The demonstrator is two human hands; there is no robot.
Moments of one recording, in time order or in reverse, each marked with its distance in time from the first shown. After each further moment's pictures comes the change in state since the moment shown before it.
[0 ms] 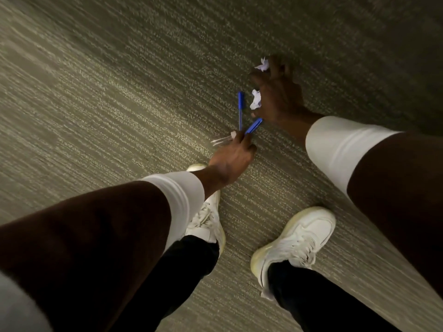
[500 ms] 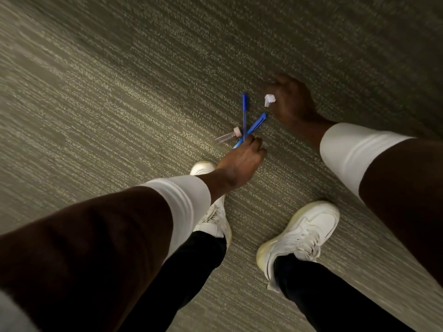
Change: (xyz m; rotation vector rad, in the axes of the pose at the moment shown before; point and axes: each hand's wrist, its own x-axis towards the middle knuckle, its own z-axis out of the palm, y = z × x) left_hand -0.016 0.016 -0.014 -0.089 0.052 0.082; right_hand -0.020 0.019 0.006 0.092 0.051 -0.072
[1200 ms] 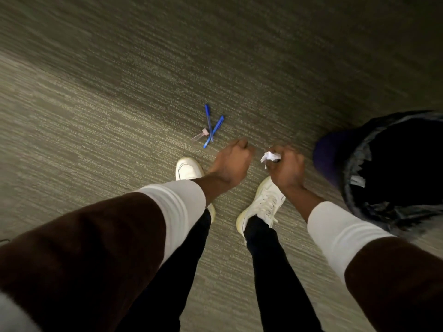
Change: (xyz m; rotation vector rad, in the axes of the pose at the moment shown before) left_hand -0.053 0.138 -0.141 -0.126 0.028 -0.086; right_hand -0.254 -0.006 -0.096 0.518 0.117 0.602
